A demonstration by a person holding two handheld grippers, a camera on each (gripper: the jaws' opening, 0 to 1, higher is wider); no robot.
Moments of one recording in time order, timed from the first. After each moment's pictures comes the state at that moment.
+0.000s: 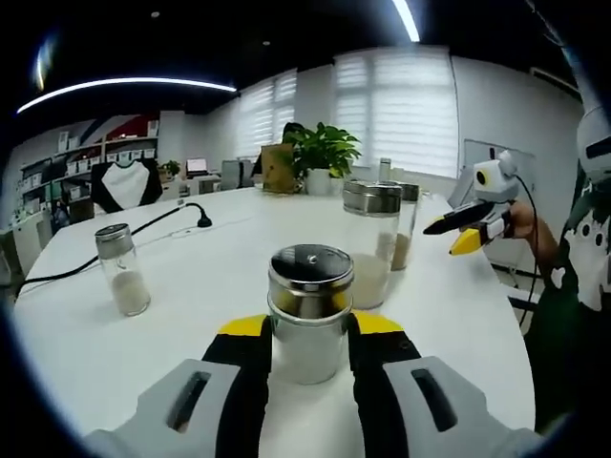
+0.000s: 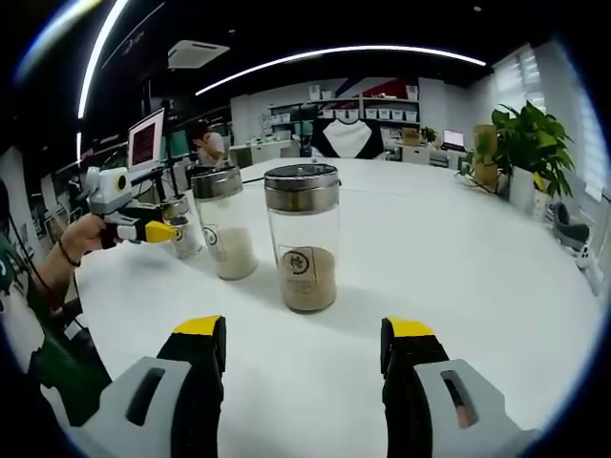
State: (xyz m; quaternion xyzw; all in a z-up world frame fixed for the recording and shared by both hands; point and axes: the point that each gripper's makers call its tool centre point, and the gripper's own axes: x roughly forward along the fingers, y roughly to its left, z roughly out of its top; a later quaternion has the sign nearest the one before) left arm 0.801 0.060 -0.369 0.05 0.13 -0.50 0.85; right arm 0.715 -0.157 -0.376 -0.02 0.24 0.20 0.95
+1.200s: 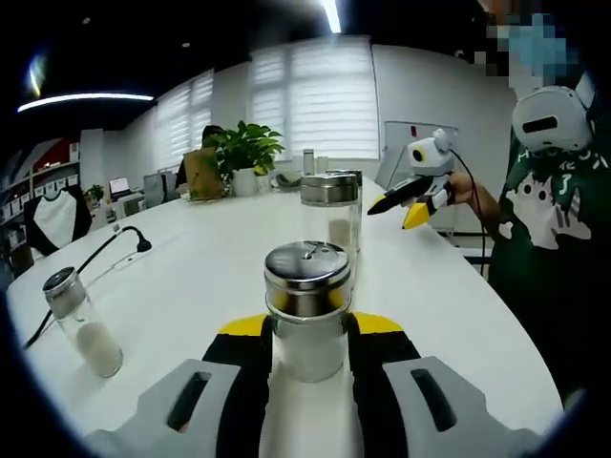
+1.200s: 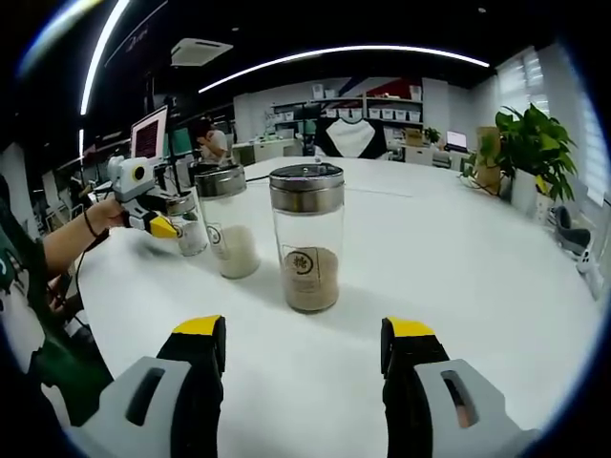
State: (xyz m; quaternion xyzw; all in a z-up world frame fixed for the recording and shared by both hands) left arm 0.800 0.053 -0.369 0.11 0.10 -0.66 0.74; right arm 0.715 -0.155 -0.375 -0.03 0.24 0.20 0.95
